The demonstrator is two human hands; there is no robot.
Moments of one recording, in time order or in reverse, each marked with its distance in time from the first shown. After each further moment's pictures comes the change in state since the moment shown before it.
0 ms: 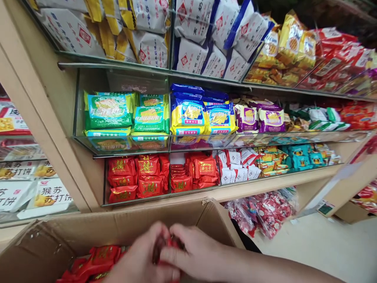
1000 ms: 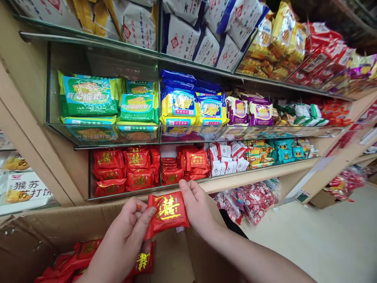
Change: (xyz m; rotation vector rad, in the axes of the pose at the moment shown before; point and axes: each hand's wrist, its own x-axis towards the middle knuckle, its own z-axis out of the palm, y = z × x) left_hand 0.010 0.017 -0.004 -0.345 0.411 0.105; right_hand 0.022 0.010 -0.007 0.810 0.715 0.162
